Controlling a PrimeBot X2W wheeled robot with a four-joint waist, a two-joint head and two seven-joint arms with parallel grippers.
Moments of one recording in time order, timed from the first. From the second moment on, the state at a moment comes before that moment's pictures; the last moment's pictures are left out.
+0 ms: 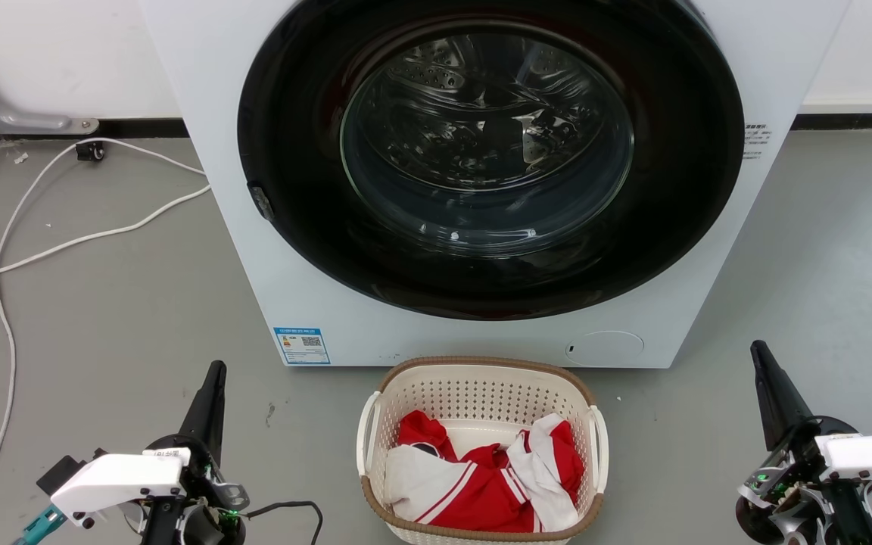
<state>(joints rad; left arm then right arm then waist) -0.10 0.07 0.09 0.24 -1.63 -0.13 0.10 -0.10 -0.06 -0.10 0.25 1.62 0.13 0.10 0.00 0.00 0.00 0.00</state>
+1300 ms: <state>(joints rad) -0.08 0.06 0.02 0.23 -1.42 -0.13 0.02 -0.05 -0.06 -0.10 0.19 1.39 0.13 0.02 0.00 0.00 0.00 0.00</state>
